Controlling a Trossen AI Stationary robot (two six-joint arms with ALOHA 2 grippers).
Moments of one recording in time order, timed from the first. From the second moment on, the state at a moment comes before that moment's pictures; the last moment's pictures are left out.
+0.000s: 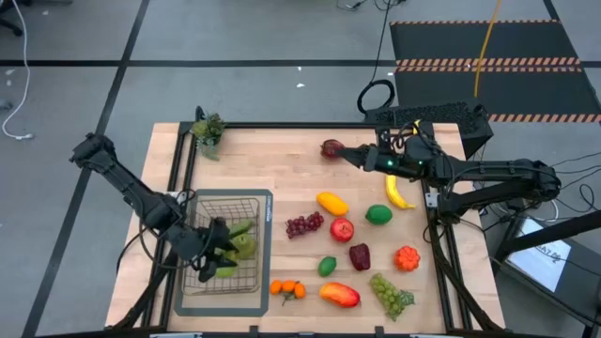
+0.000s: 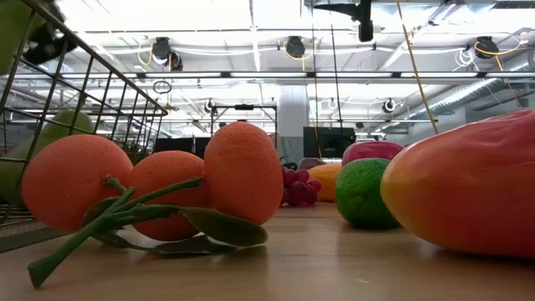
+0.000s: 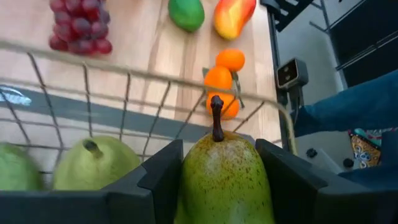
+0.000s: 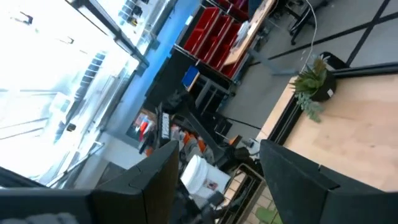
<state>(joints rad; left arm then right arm) -0.70 1.01 0.67 -0.37 -0.25 -0.81 -0.12 1.05 0.81 0.27 0.14 1.04</state>
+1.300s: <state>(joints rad) -0.76 1.01 0.53 -0.13 -0.17 -0.75 0.04 1.05 0.81 0.39 0.29 1.05</state>
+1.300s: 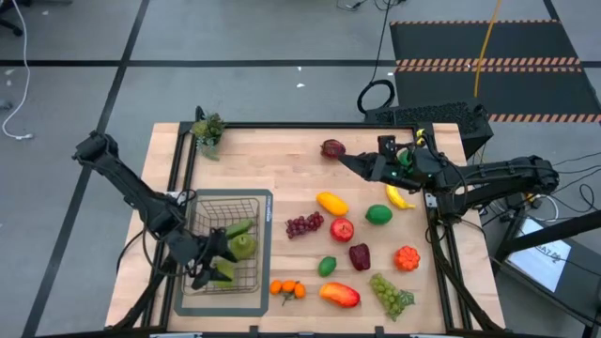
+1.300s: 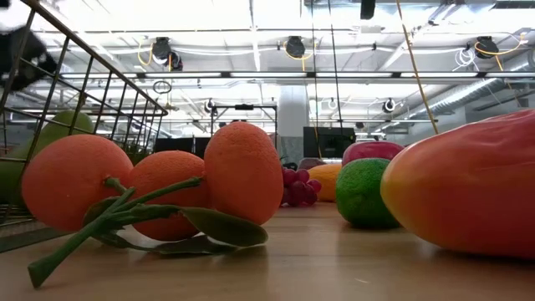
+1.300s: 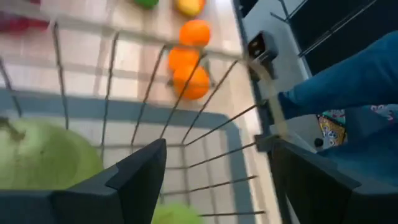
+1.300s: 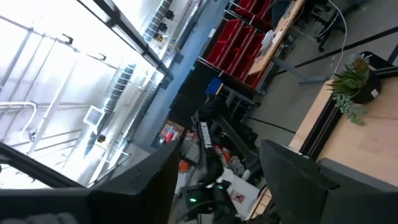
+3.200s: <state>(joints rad) -0.25 1.60 1.45 -0.35 -0.14 -0.52 0.07 0.97 0.81 -0.61 -0.35 0.87</state>
